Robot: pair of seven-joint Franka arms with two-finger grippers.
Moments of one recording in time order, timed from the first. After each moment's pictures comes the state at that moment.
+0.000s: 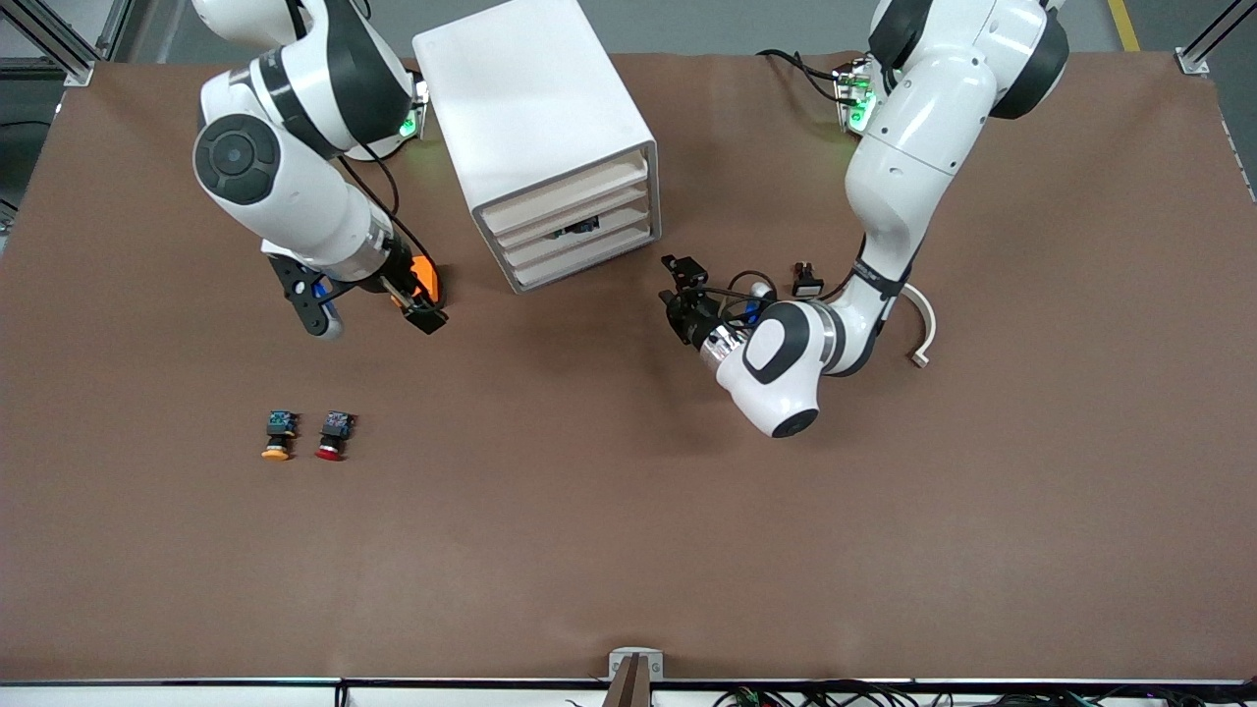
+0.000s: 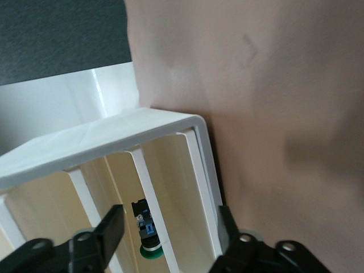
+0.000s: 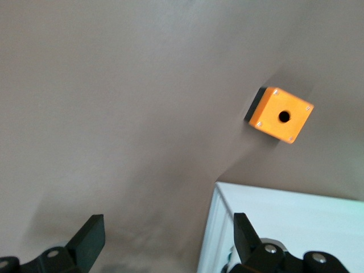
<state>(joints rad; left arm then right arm) -0.45 0.93 -0.13 -1.44 -0.89 1.53 -2.04 0.52 0.11 -0.09 -1.85 0.17 1.90 1.40</state>
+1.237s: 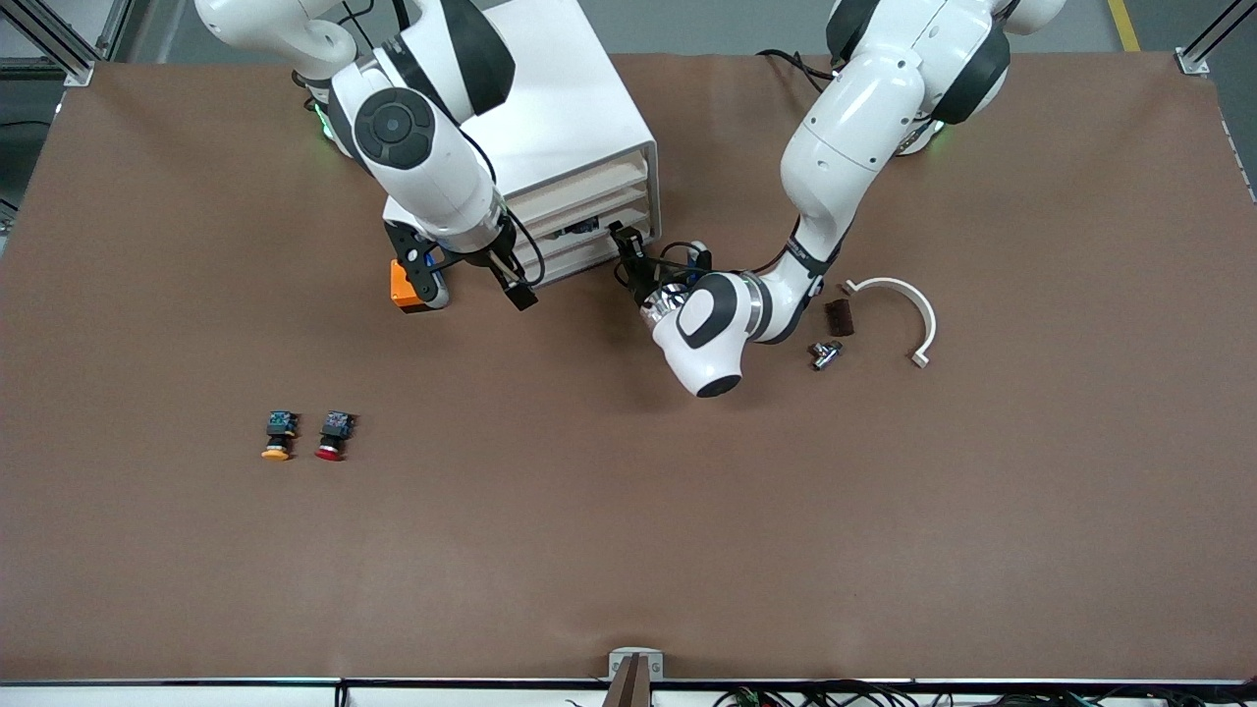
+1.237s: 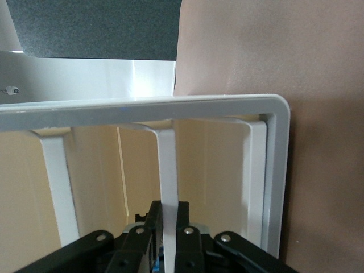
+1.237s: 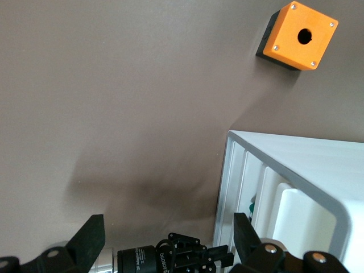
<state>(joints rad) -0.59 0.97 -0.13 -1.44 -1.01 1.52 -2.26 0.71 0.16 -0.09 -1.85 0.17 1.98 1.63</state>
